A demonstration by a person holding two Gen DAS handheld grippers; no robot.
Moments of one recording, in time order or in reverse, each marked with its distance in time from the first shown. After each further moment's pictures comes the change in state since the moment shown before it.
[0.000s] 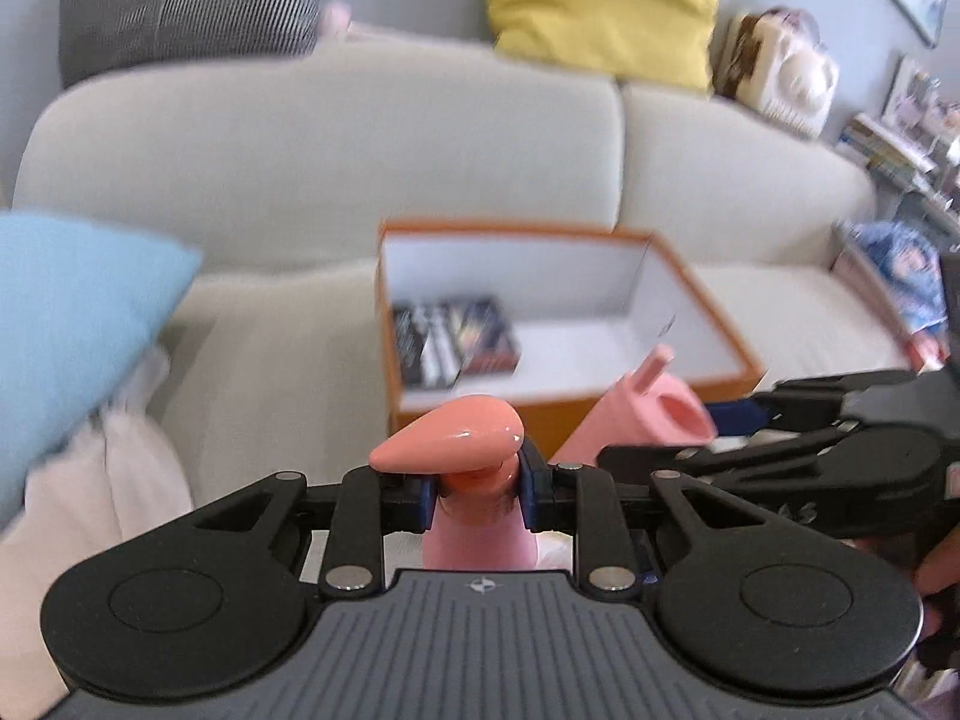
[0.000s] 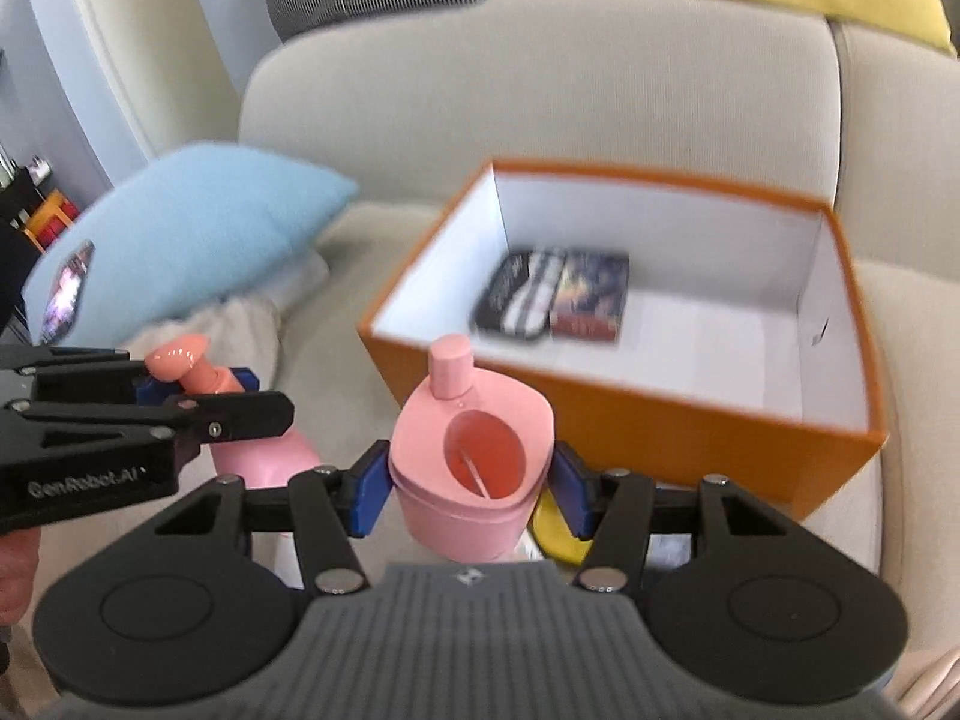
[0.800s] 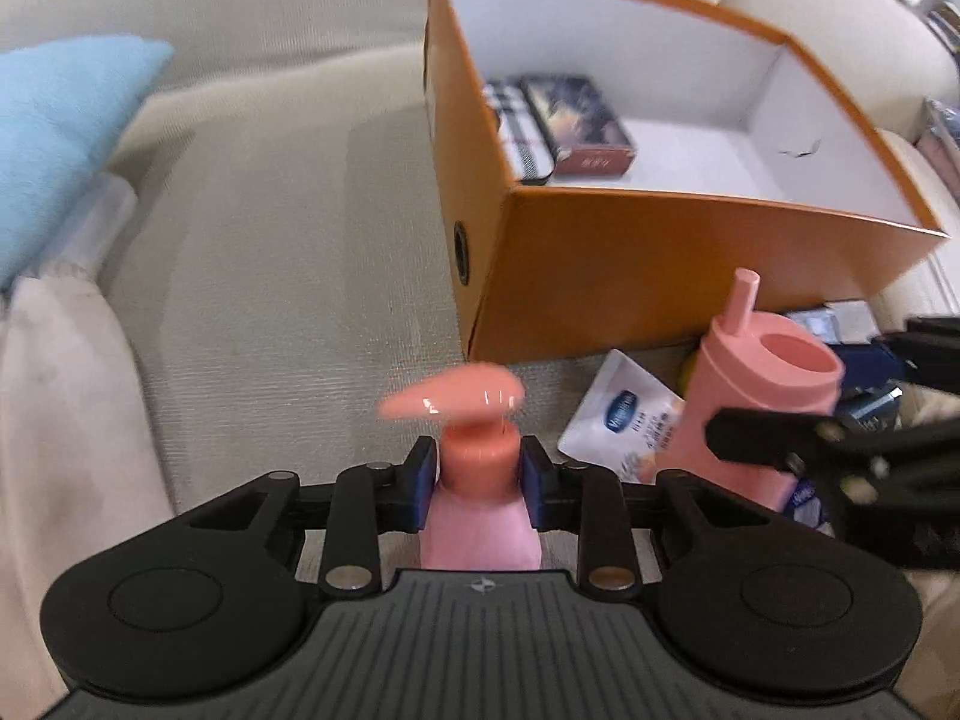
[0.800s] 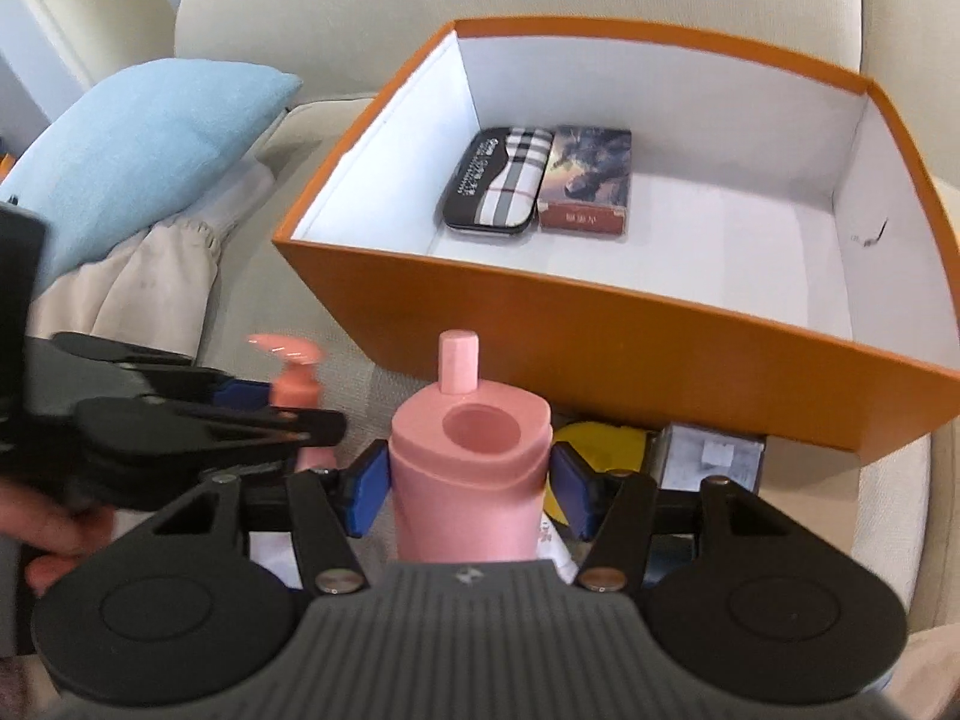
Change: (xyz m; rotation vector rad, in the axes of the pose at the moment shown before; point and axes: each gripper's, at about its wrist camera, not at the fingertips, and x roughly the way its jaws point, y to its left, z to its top) left arm 0.116 0.040 -0.055 -0.015 0.369 0.065; right arm 0.084 -0.004 -0.012 0.053 0.230 -0.054
